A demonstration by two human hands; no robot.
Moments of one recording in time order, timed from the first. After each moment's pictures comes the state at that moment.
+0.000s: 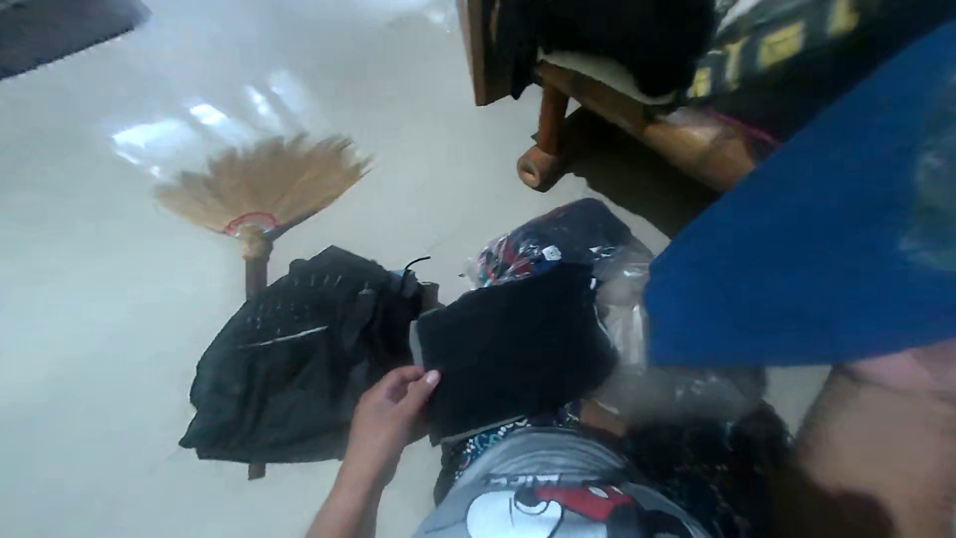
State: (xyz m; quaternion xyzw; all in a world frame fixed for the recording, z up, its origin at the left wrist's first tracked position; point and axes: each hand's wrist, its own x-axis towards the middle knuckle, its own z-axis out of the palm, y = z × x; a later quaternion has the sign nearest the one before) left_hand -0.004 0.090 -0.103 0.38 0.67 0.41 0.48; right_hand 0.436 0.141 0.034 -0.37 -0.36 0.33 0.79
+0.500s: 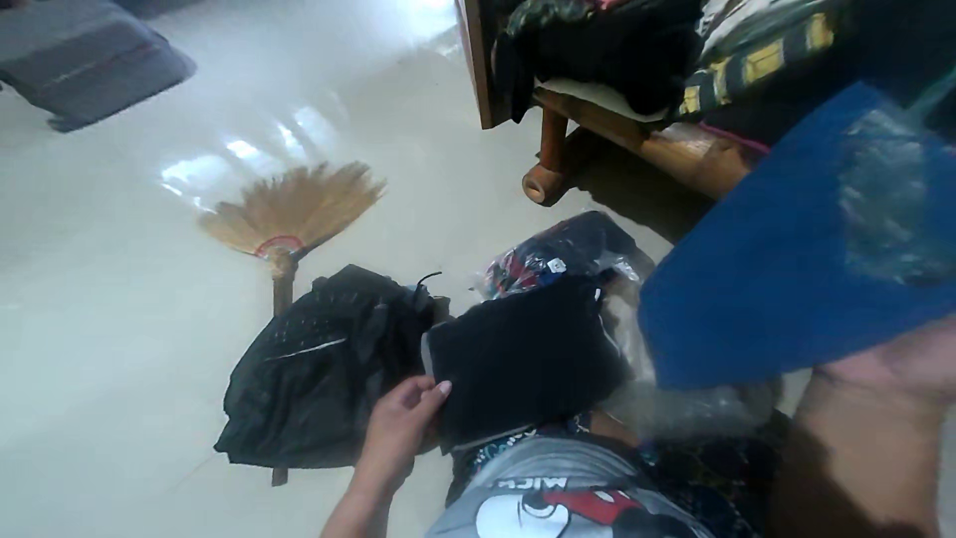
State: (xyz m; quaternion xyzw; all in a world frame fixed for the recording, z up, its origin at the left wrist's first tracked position) left_hand -0.005 0.093 -0.101 0.39 0.68 0.39 0.49; right_hand 0.464 0.164 -0.003 -0.18 -0.40 0.44 0.78
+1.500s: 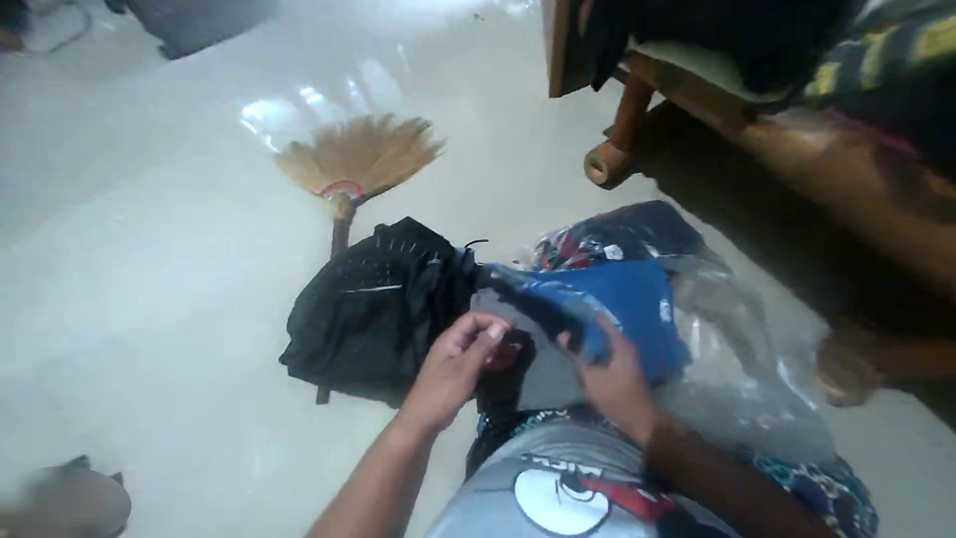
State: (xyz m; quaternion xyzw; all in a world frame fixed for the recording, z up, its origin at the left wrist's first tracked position) left_hand 0.011 0.106 -0.060 0.42 0.53 0.47 0.56; right_hand 0.228 0.135 -0.076 -0.46 -0.62 0.45 0.45
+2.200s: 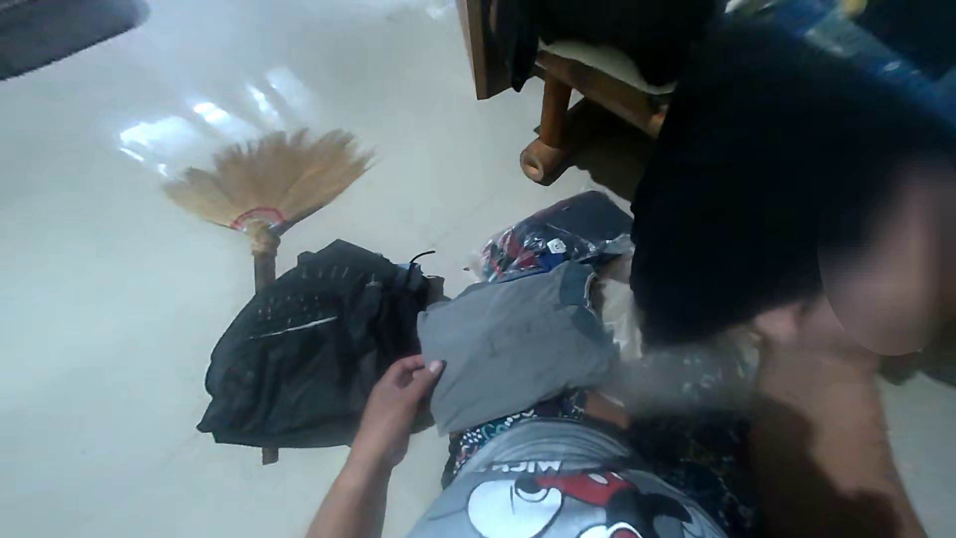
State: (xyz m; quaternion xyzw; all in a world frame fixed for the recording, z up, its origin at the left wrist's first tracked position) left_hand -0.012 0.093 -0.119 0.29 0.67 0.41 0.55; right_hand 0.369 0.181 0.035 -0.33 -0.50 0.35 0.72
